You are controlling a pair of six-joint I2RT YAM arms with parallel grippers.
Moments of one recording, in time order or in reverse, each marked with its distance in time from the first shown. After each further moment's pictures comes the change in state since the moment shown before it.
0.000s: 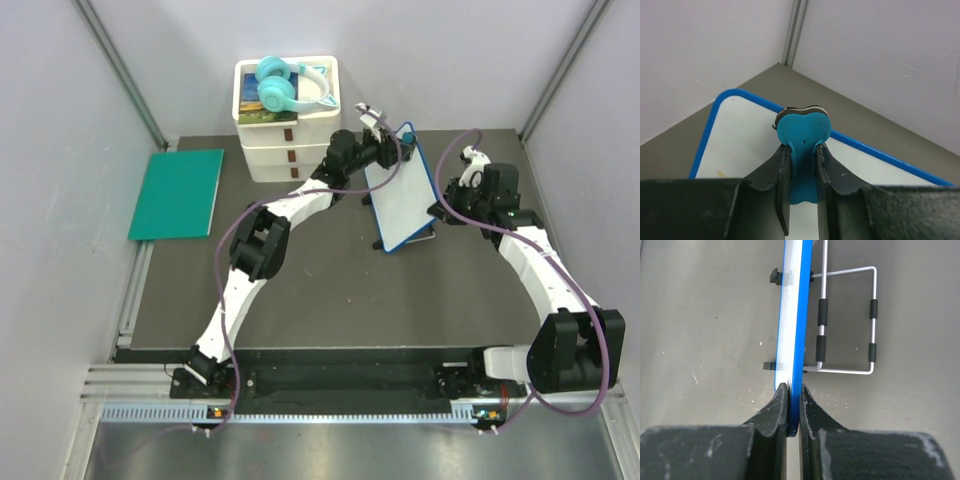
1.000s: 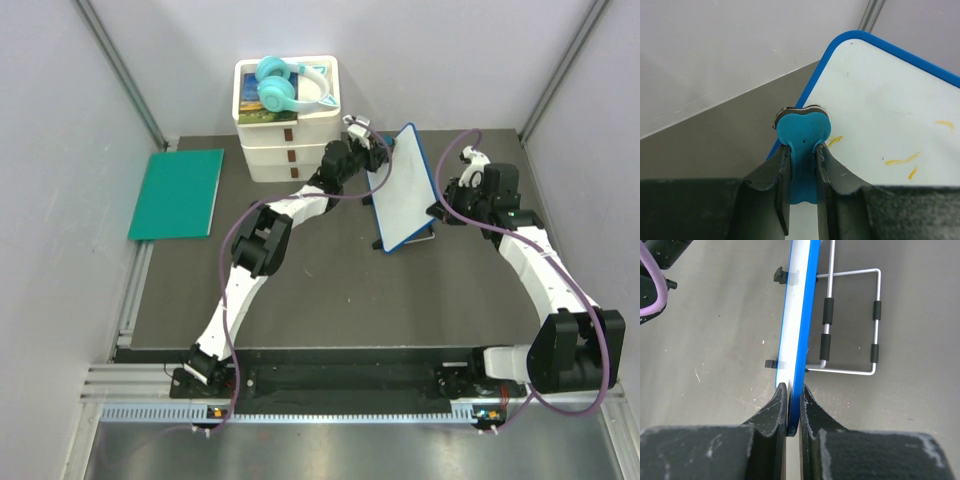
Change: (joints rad) left arm 0.036 0.082 -0.040 0.063 -0.207 0.085; right arm 0.000 -0.002 0.000 -0.003 -0.016 -0.004
